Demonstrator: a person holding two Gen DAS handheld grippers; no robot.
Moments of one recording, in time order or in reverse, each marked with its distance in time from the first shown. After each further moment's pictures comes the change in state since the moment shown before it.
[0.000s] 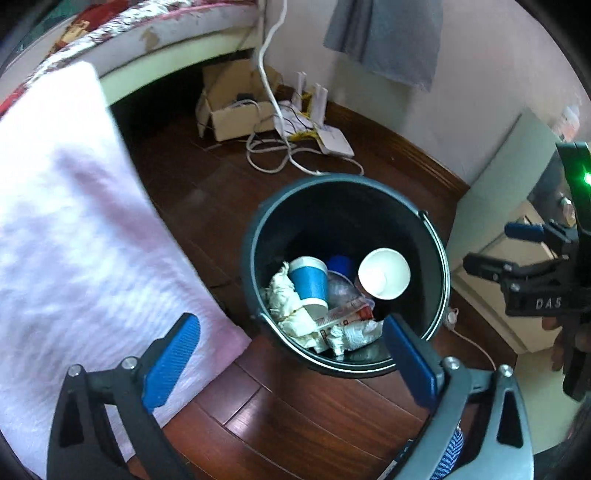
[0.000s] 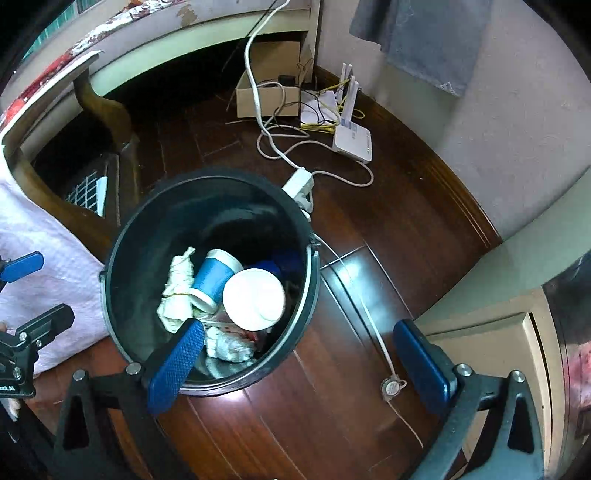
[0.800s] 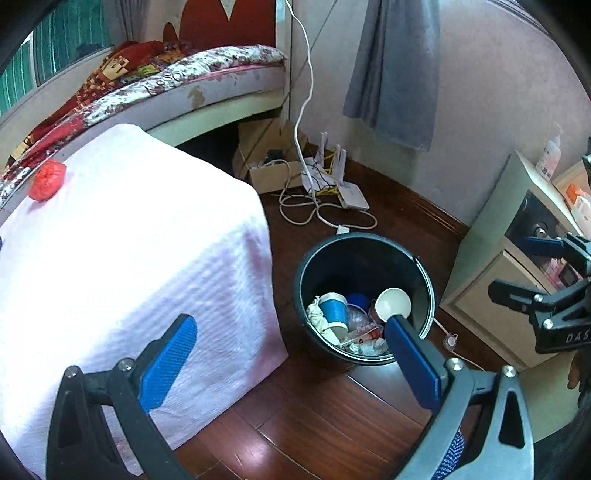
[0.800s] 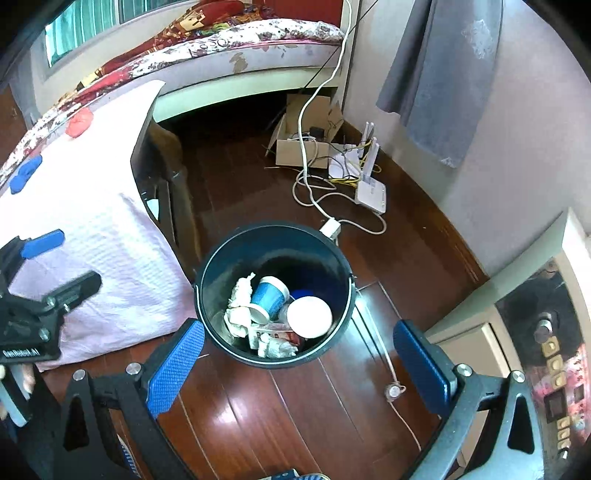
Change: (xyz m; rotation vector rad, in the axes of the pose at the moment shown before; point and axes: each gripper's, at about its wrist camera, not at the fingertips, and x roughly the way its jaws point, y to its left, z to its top) left arm -0.105 0.030 -0.012 -0.014 -0.190 0.066; right arm -0.139 0.059 -0.017 -0.080 -0.150 0.002
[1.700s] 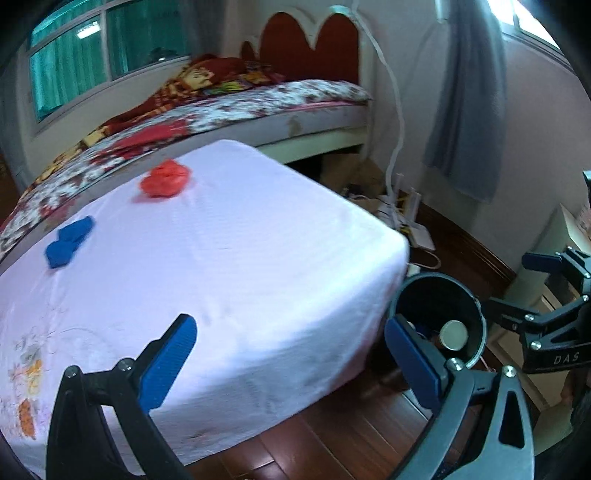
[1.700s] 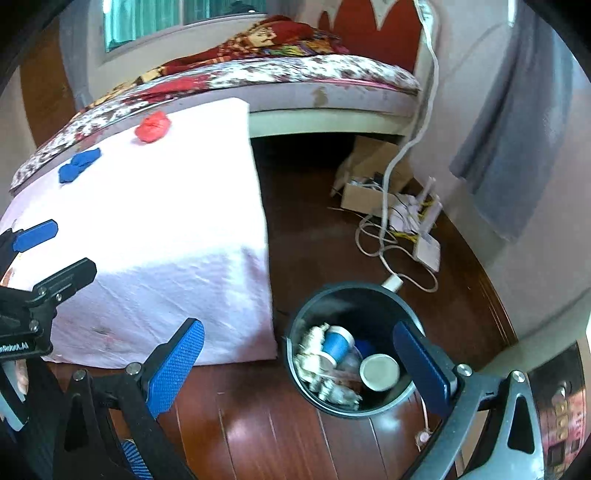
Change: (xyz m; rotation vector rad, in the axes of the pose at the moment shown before) left arm -0.066 0.105 -0.009 -0.149 -0.111 0.217; right arm -0.022 0.129 0.053 -0.159 -0.121 0.149
